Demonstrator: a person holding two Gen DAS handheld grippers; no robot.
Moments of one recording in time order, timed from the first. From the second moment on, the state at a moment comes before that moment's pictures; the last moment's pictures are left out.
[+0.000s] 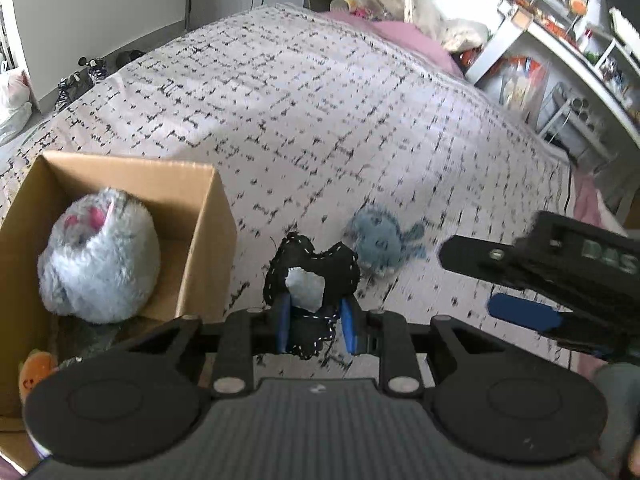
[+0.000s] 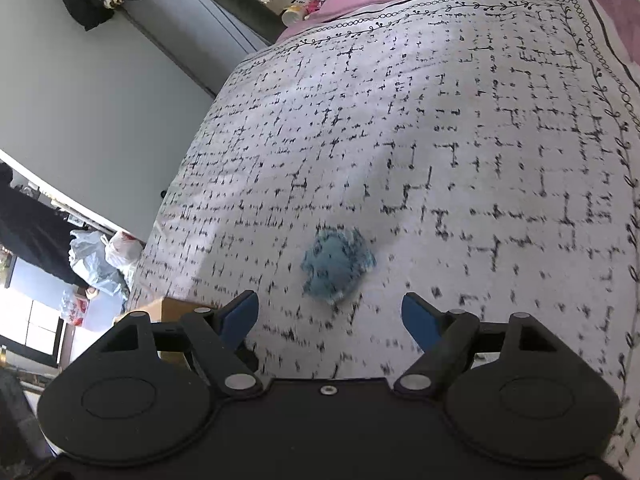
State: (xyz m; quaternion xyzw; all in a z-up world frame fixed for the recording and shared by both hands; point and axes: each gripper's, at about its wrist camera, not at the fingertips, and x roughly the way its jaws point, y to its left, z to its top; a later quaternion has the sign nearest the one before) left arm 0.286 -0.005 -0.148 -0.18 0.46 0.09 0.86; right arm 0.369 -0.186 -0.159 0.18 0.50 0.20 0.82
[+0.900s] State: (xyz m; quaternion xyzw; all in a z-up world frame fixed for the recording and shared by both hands) left arm 0.311 0.031 -0.143 -0.25 0.42 0.09 0.87; right arm 0.407 -0.127 -0.207 0.07 0.50 0.19 0.84
